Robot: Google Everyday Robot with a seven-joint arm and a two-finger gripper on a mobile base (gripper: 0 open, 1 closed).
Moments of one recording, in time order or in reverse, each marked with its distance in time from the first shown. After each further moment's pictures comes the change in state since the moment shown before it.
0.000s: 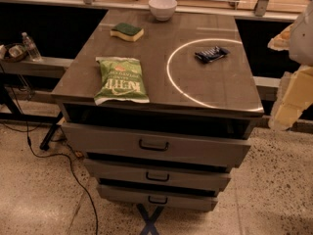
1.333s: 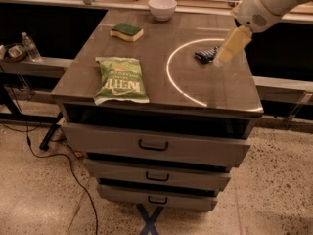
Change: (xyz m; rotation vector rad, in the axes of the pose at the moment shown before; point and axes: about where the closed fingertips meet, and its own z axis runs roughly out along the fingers) arm -0.069 -0.199 0.098 0.120 -0.309 0.083
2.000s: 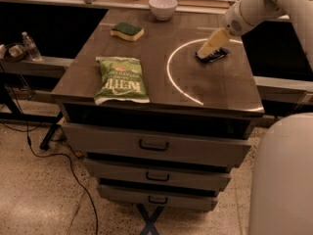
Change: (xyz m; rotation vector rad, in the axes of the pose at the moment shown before) arm 0.009 -0.079 0.088 0.061 -0.098 0.205
